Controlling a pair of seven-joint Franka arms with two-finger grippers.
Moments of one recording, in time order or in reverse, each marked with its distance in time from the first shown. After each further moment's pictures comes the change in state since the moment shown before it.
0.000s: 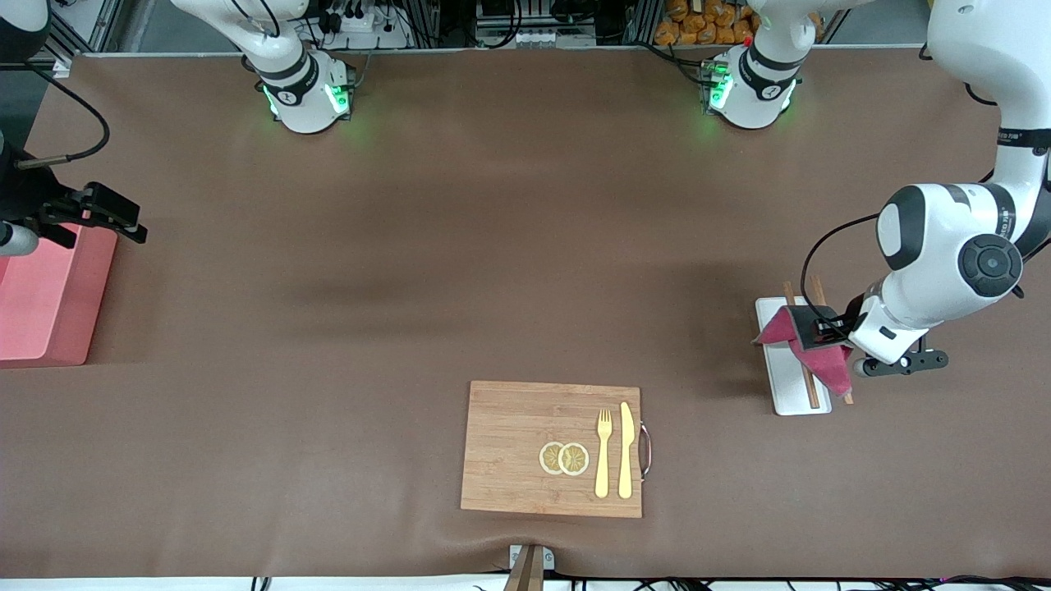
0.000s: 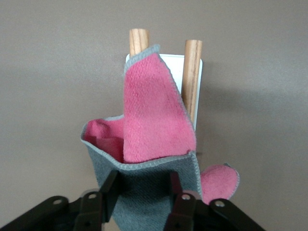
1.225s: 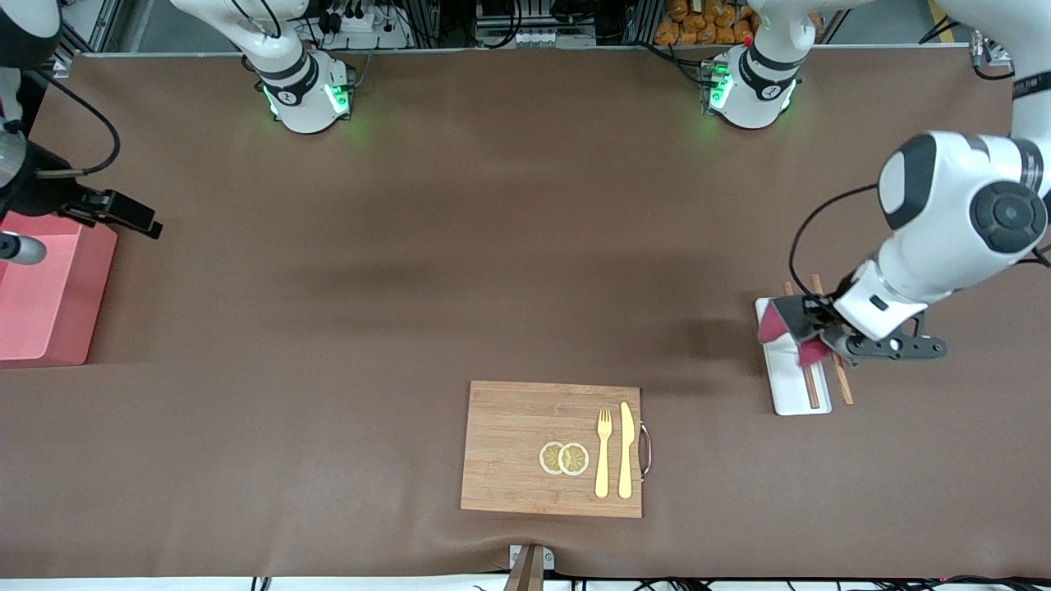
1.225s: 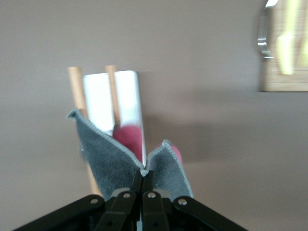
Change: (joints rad) left arm -0.011 -0.134 -0.163 0.144 -0.028 -0.245 0.014; right arm 0.037 0.008 0.001 0.002 -0.004 -0.135 0.366
